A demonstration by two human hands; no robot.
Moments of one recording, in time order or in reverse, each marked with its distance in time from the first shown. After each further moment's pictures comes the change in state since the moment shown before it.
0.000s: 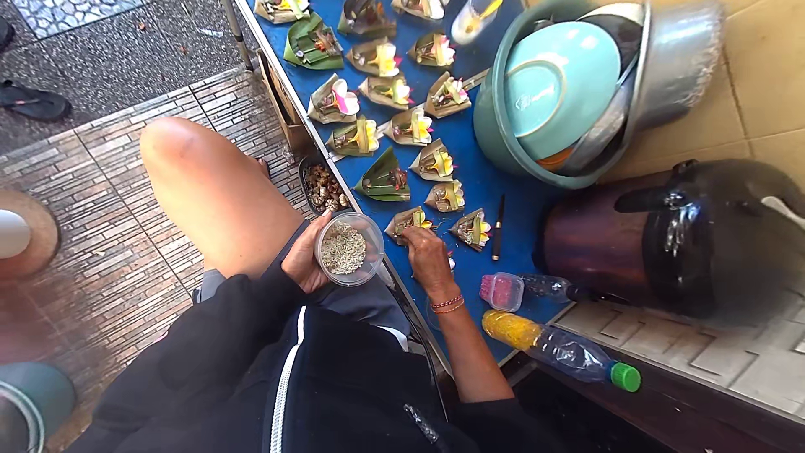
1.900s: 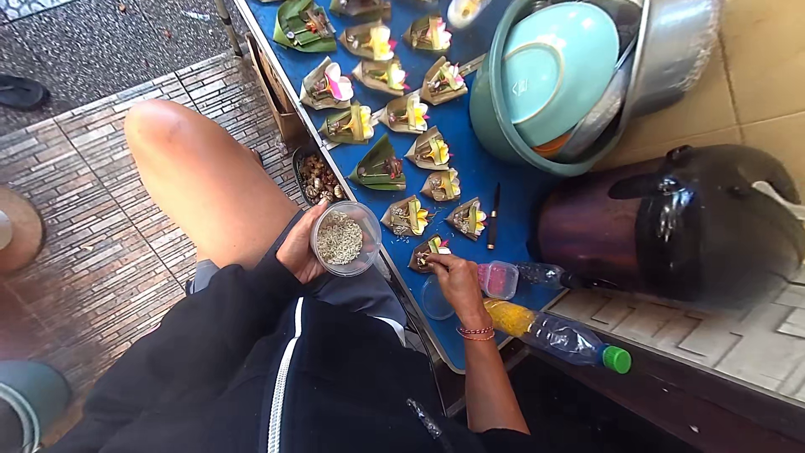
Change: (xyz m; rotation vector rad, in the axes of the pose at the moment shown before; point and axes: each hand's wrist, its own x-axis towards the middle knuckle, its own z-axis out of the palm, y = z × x) left_hand 0.003 -0.004 -0.004 0.030 -0.022 0.006; right_hand -0.066 0.018 -0.048 0.106 -0.128 0.352
